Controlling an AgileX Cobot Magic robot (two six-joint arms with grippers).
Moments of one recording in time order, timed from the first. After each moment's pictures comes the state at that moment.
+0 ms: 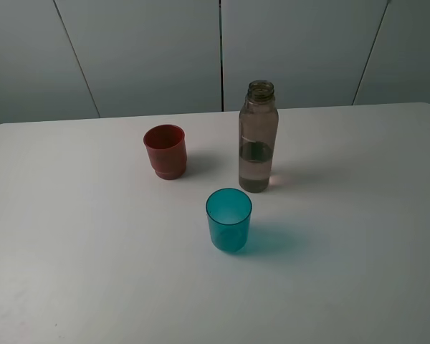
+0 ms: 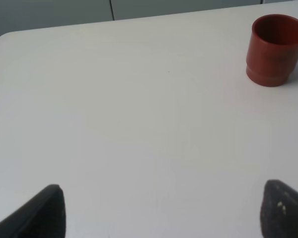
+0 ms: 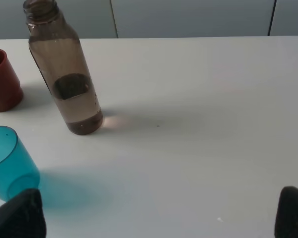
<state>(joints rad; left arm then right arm) 0.06 0.00 -0.51 -0.08 1.09 0.11 0.03 0.00 -0.51 0.16 1.10 -0.05</state>
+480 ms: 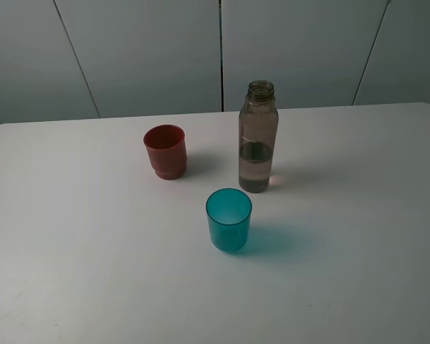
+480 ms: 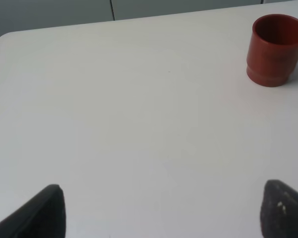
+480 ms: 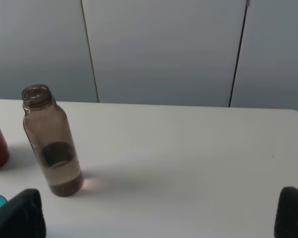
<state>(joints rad) 0.06 0.00 -0.51 -0.08 1.09 0.11 0.03 0.18 -0.82 0.09 1.11 -0.05</state>
